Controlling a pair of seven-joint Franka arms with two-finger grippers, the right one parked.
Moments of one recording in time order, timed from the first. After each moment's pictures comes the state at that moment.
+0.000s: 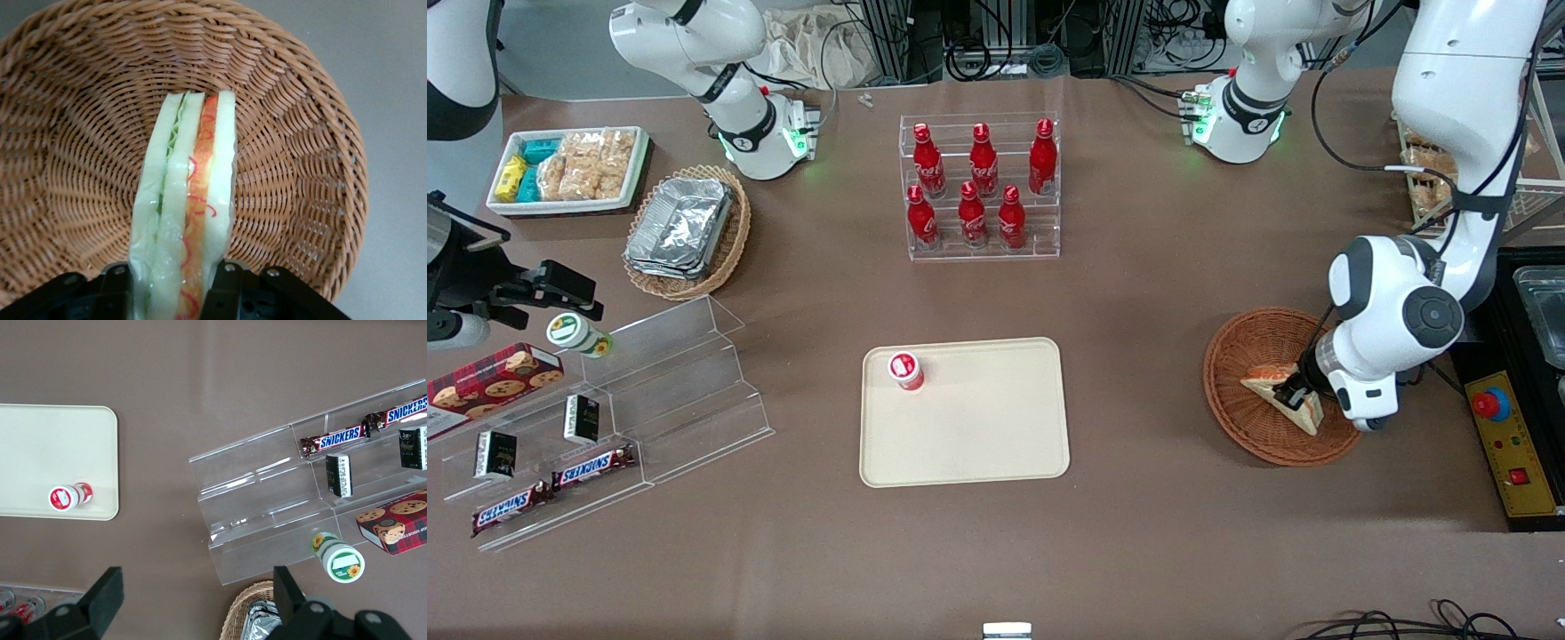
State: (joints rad) arm 0.15 0.40 -0.21 -1.97 0.06 2.32 -0.99
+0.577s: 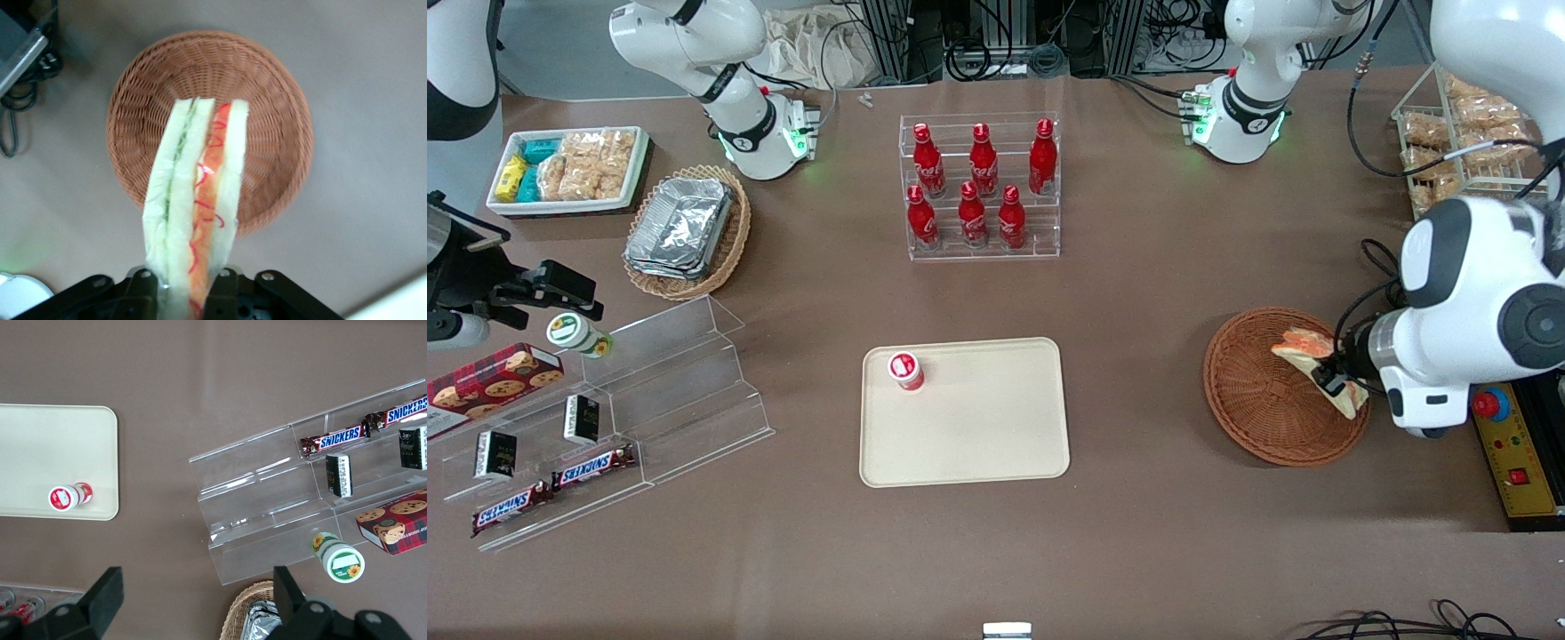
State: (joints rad) arm 0.15 0.37 -0.33 -1.46 0.12 1.60 -0.96
